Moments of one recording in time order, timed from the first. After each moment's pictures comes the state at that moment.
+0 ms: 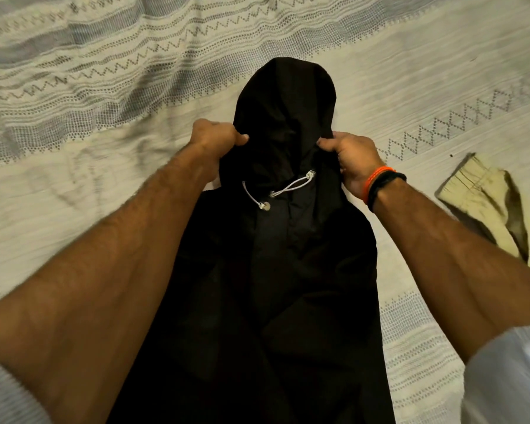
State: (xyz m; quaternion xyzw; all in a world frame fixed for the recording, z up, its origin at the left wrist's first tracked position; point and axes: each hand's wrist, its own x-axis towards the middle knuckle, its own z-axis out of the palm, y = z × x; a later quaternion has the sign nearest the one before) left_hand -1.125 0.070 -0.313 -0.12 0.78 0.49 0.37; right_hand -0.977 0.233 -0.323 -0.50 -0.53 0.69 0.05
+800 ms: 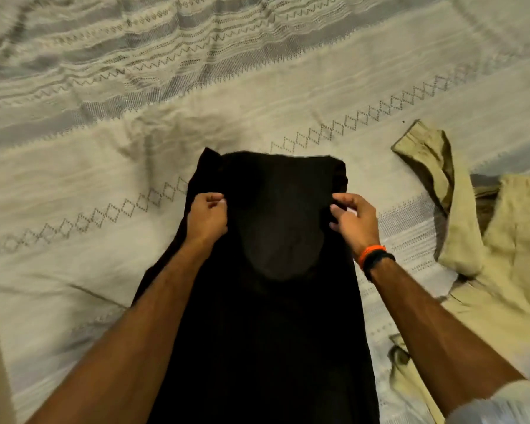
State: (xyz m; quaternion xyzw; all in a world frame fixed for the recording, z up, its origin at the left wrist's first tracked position) left_hand -0.930 -0.093 -0.255 -0.09 0.83 0.45 0.31; right_hand -0.774 0.102 -0.258 -0.54 -0.62 0.56 0.08
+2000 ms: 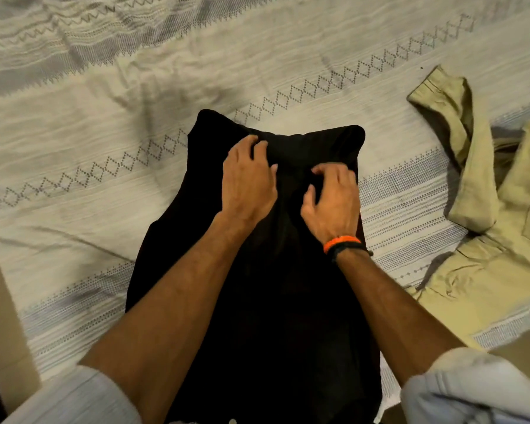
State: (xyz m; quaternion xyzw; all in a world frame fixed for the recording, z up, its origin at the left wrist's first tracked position) left_hand -0.864 -0.083 -0.259 0.32 0.93 0.18 0.08; right_hand -0.749 0.015 -0.270 -0.36 -0.89 0.24 0.14
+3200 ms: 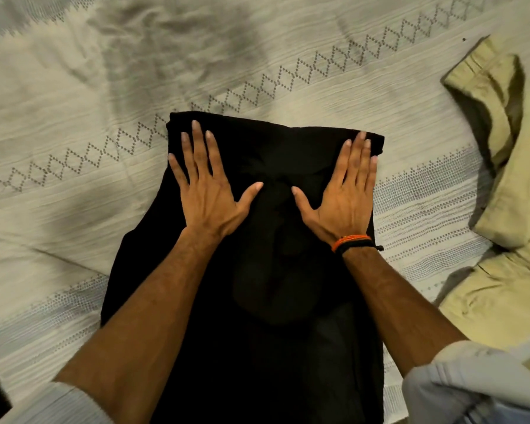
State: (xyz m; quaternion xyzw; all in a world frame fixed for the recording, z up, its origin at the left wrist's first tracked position) left_hand -0.902 -0.112 -0.343 0.27 0.95 0.03 0.12; right_hand -0.770 0.057 -0.346 -0.34 -0.94 0.06 0.00
